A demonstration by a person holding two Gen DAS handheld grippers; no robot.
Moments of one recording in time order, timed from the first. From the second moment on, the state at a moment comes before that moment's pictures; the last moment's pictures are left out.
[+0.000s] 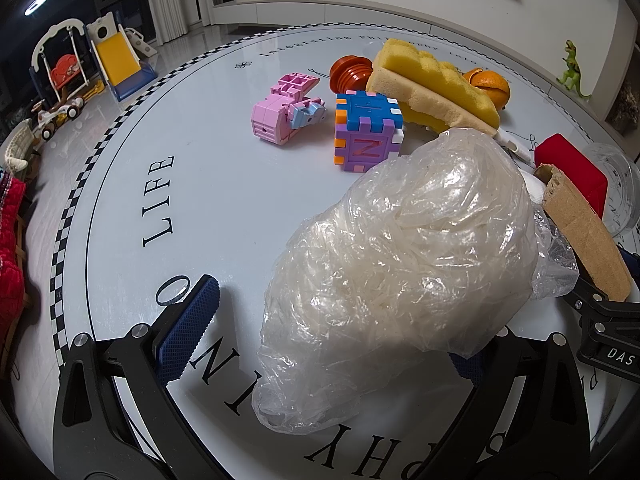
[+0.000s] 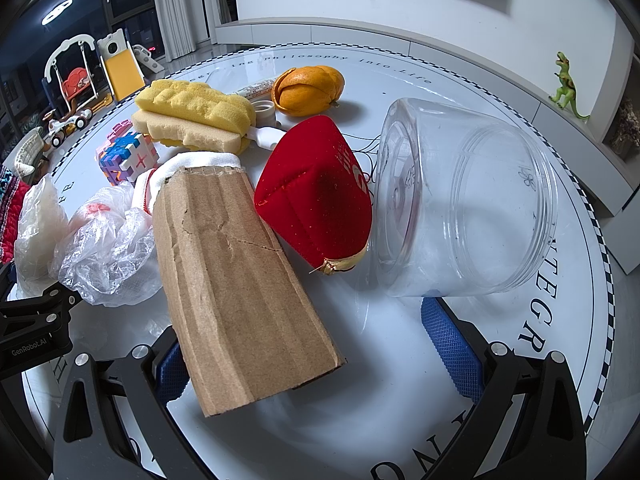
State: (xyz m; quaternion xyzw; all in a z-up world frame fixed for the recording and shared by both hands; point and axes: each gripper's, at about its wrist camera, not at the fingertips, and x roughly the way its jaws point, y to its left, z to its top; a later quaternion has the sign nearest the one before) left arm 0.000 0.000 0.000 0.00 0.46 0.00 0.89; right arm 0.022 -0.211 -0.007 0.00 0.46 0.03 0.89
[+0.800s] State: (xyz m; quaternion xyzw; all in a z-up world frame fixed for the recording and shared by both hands) left arm -0.010 0.009 0.005 -0.03 0.47 -0.02 0.88; right arm 0.006 -0.212 0.001 0.00 0.45 0.05 0.89
